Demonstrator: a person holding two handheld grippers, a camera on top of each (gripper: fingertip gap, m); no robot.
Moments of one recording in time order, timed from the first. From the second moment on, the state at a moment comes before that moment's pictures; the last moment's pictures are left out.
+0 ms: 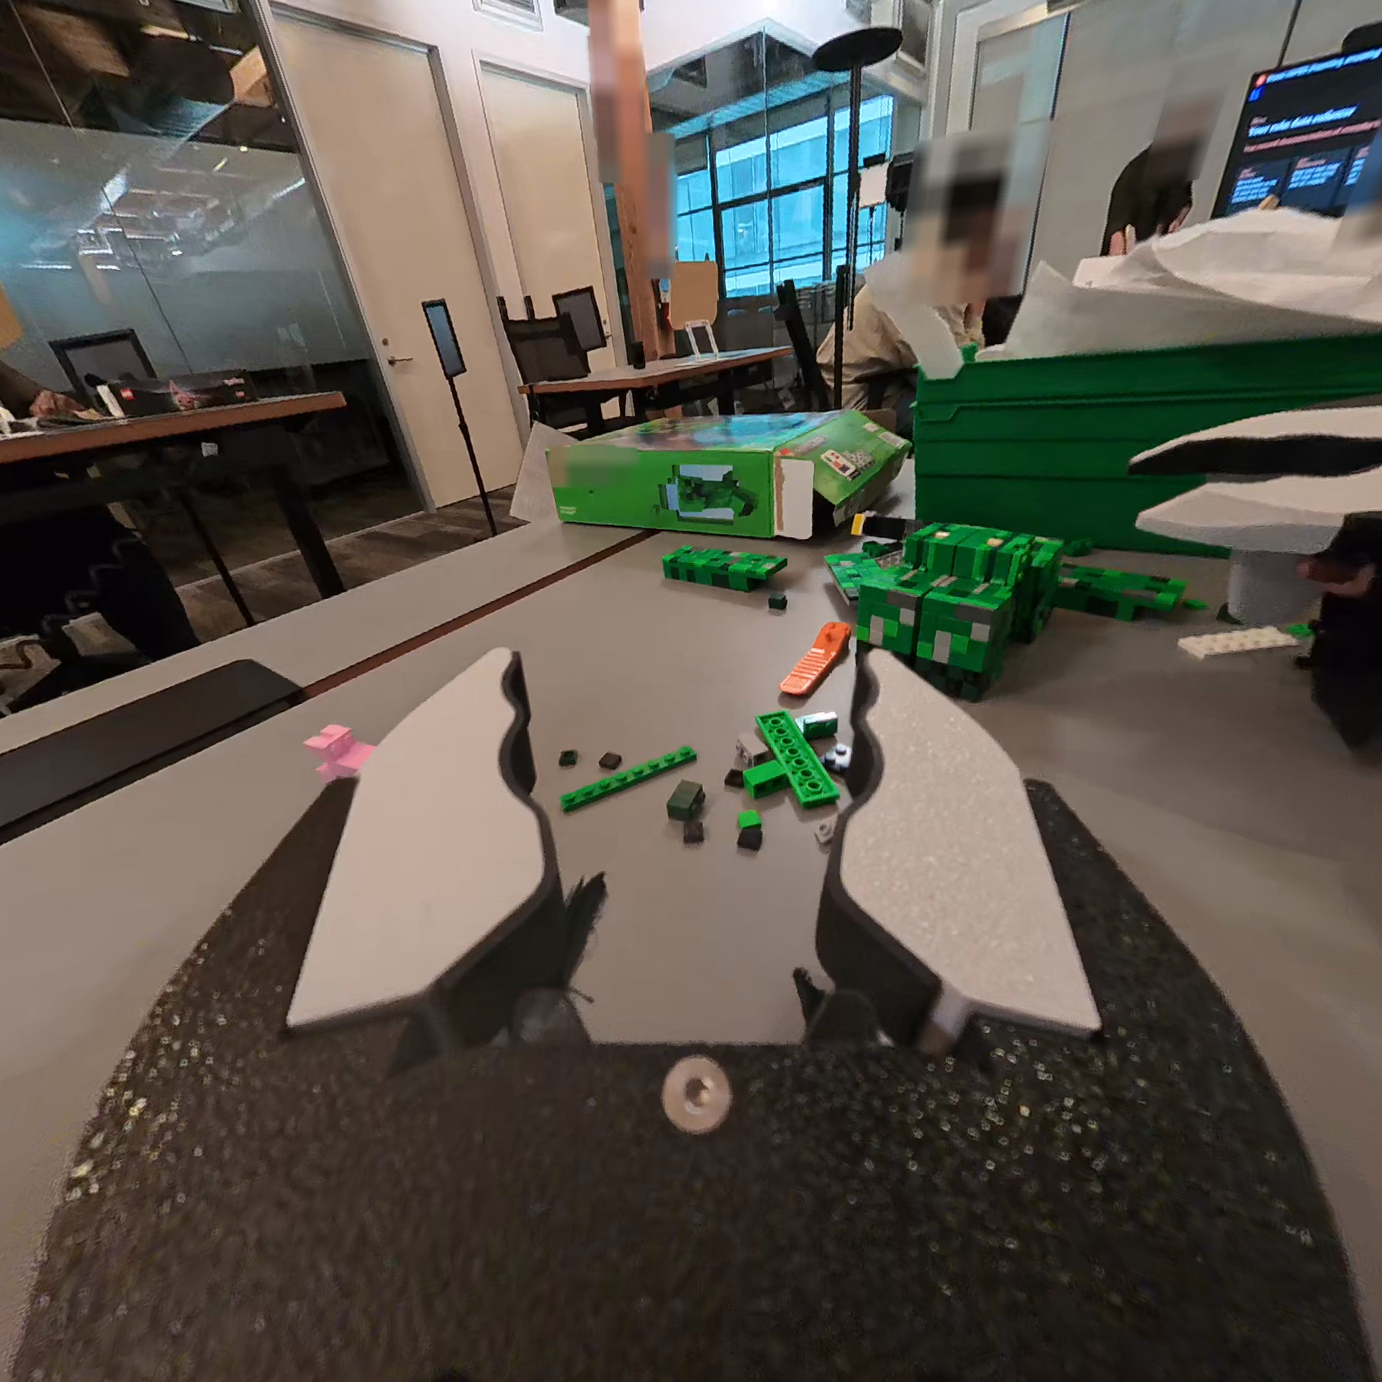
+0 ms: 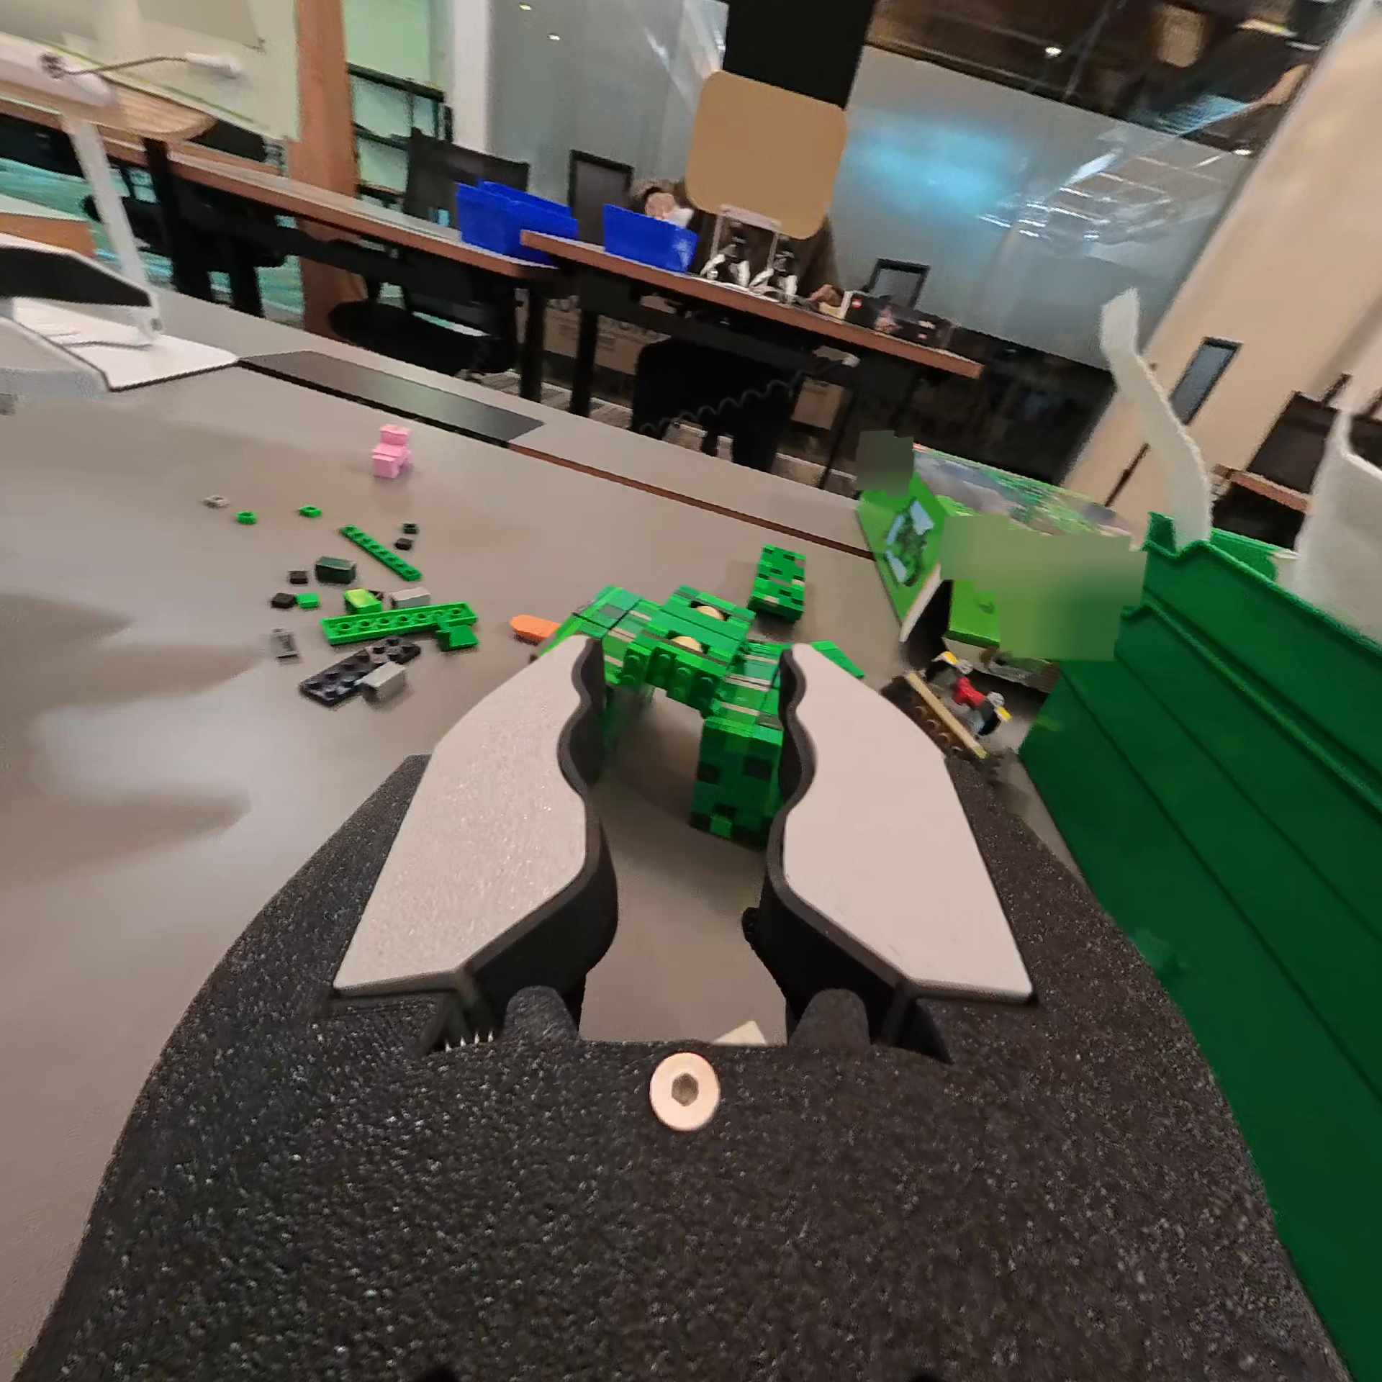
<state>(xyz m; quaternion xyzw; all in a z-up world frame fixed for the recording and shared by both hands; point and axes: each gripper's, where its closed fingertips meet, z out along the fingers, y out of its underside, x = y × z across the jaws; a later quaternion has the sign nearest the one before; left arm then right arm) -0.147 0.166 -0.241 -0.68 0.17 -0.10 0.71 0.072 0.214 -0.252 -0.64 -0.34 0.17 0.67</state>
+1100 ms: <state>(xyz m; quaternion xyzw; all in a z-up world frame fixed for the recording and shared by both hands) -0.101 0.203 -0.232 -0.64 0.21 -0.20 0.71 0.134 0.244 -0.266 -0.72 -0.29 0.02 0.62</state>
